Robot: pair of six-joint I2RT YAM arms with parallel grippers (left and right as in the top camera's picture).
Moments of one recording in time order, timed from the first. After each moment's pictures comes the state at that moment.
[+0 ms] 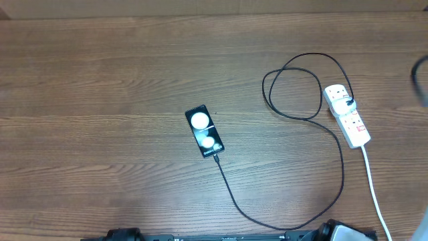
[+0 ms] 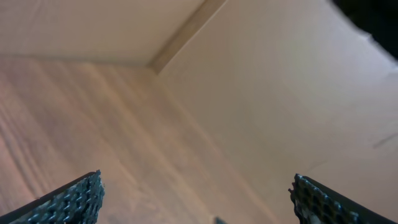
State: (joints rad) left arm 0.03 0.02 1.64 -1.69 -0.40 -0.81; right arm -0.38 1.32 1.80 -0.30 -0.47 0.69
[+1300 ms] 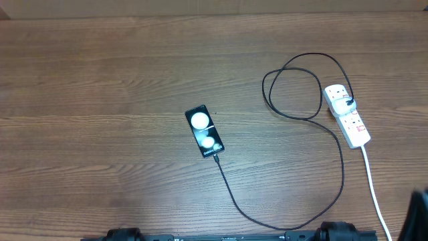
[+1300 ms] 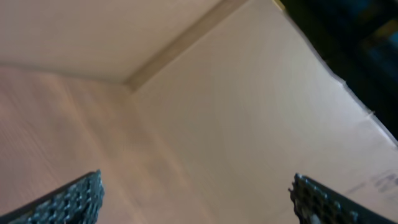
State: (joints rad) left arm 0.03 0.01 1.30 -1.23 -0.46 -0.91; right arm -0.07 0.30 1.40 -0.72 -0.26 0.29
